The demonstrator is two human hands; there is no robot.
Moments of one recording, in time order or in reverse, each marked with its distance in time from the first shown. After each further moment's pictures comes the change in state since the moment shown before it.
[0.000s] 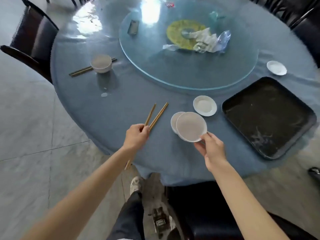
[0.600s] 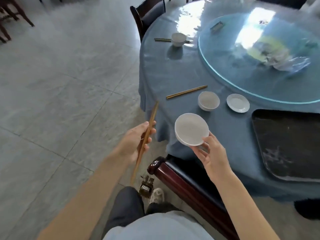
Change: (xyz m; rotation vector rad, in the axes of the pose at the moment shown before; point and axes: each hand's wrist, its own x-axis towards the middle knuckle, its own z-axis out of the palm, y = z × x) left_hand -0.359 -0.002 0.098 -1.073 0.338 -0.329; right_hand -0.102 0.012 -0.179 -0.244 -0.741 0.164
